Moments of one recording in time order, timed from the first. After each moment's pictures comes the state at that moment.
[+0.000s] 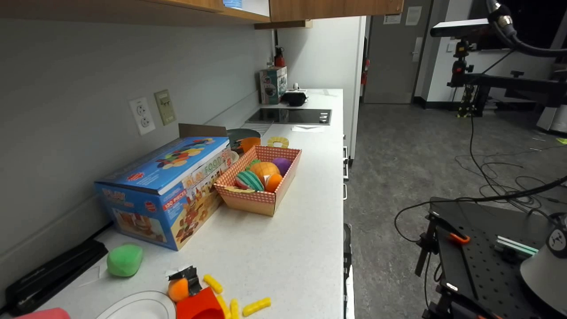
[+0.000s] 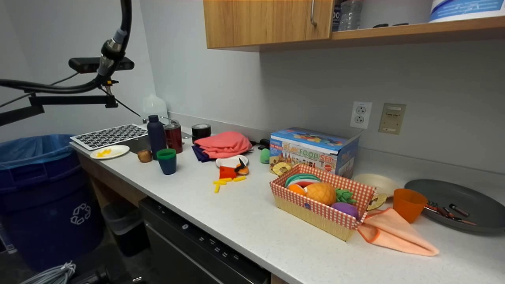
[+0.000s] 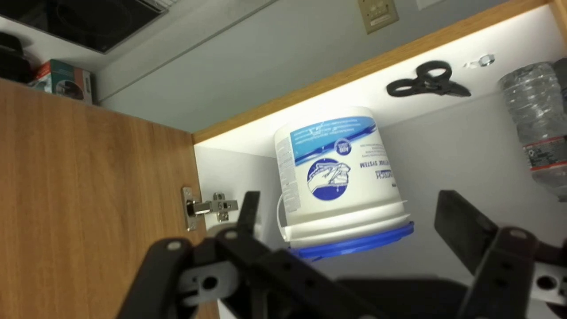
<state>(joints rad) -0.19 -0.39 -0.19 -1.99 0.21 2.64 -0.11</state>
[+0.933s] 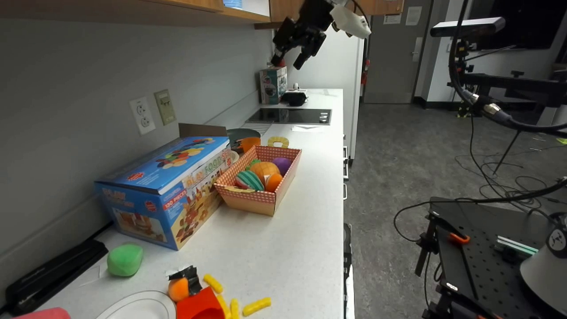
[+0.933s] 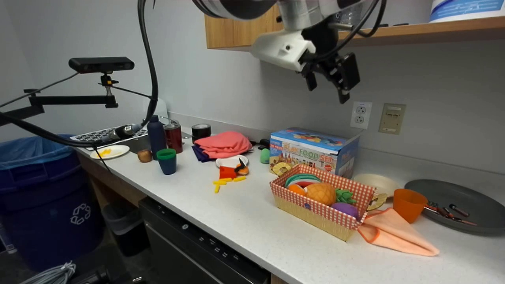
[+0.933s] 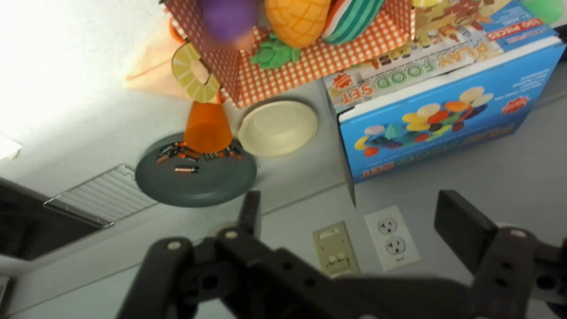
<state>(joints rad) -0.08 -0.18 -0.11 -2.22 0.21 2.65 -0.06</state>
